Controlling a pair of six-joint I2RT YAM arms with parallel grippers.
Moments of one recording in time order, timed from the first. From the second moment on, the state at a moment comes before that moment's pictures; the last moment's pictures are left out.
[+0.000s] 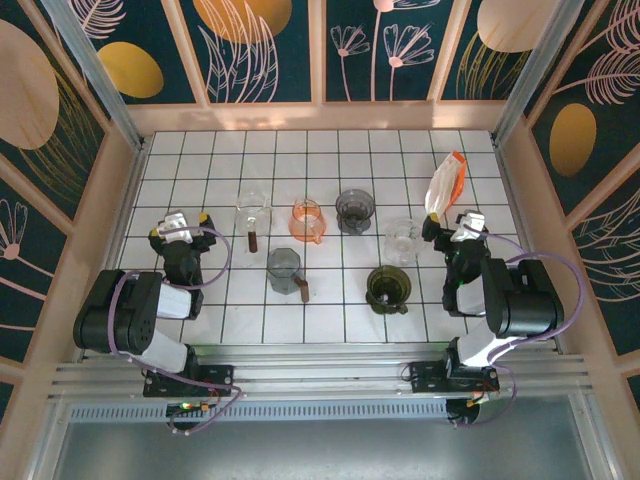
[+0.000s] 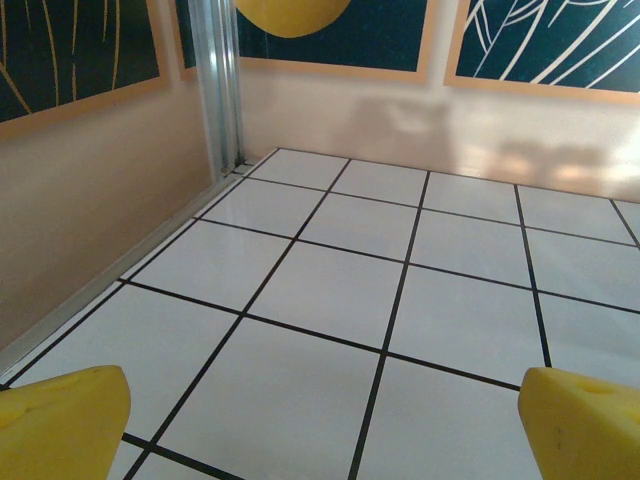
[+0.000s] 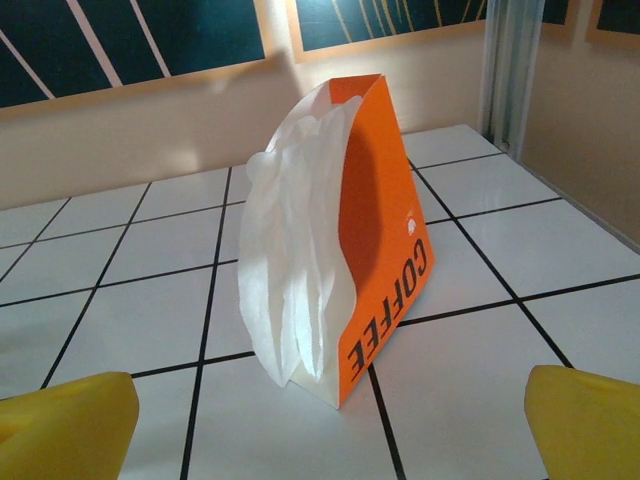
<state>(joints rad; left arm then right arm) -0.06 1.53 0.21 1.20 -0.34 -0.10 -0.03 1.57 0.19 1.26 0.05 0.13</state>
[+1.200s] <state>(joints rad) -0.06 1.11 0.60 0.32 -0.45 -0.81 -0.14 1.14 0.48 0.37 0.15 0.80</state>
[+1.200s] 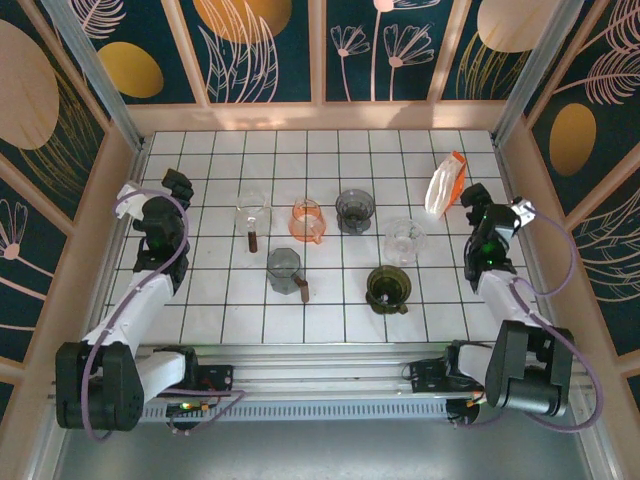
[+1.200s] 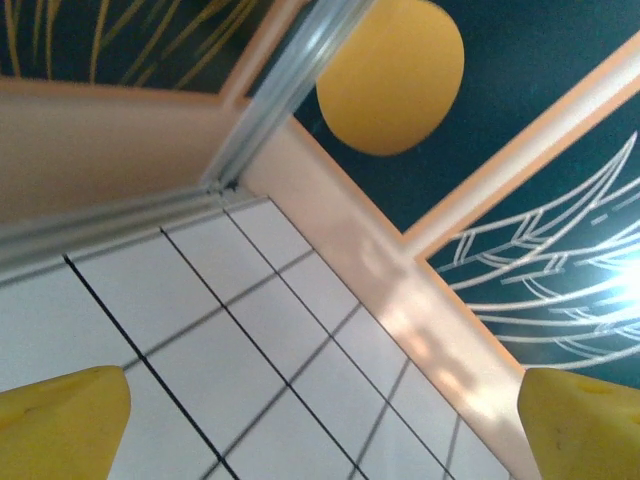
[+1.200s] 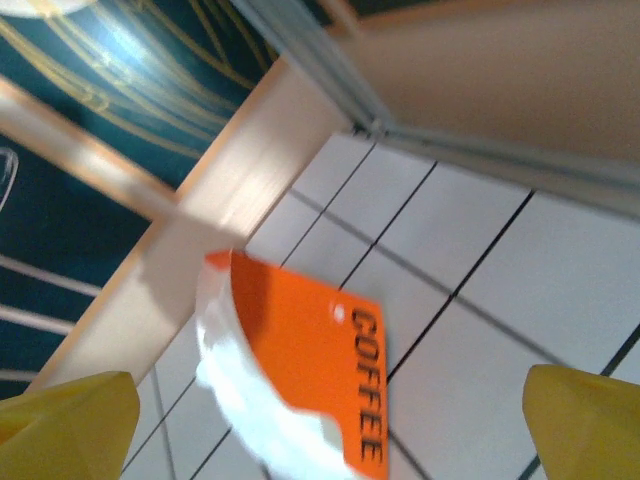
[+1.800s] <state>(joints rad) -0.29 0.94 0.60 0.13 0.01 -0.87 0.44 1.03 0.57 0.21 0.05 0.57</state>
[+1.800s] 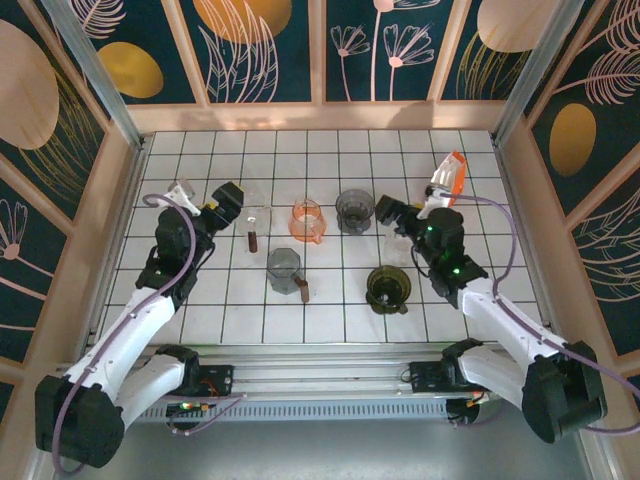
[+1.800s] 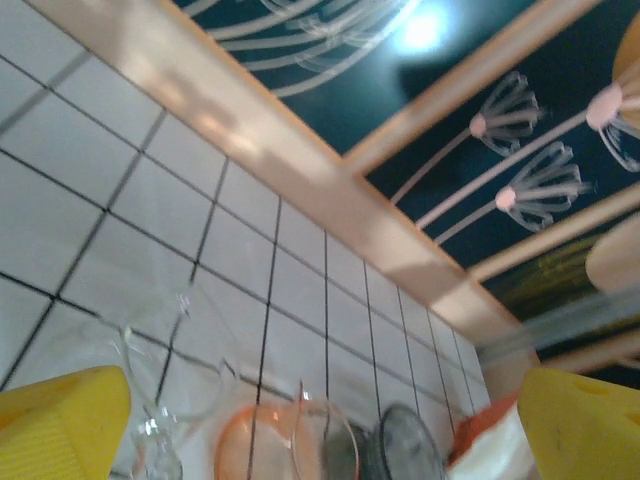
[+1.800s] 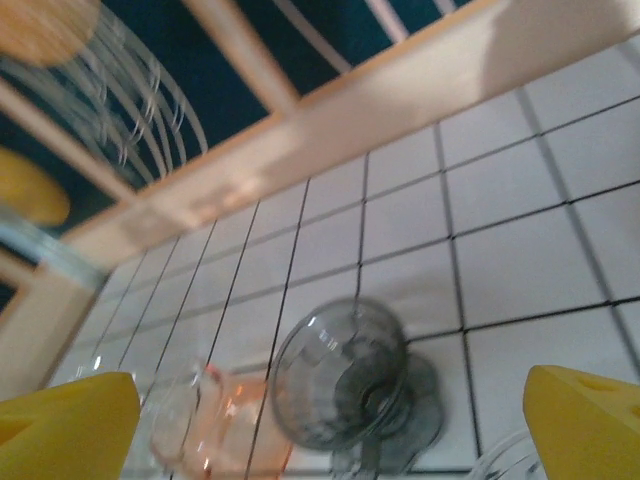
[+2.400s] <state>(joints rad) -0.59 1.18 0.49 0.12 -0.01 -0.82 0.62 1.10 0.63 0.09 0.06 0.49</state>
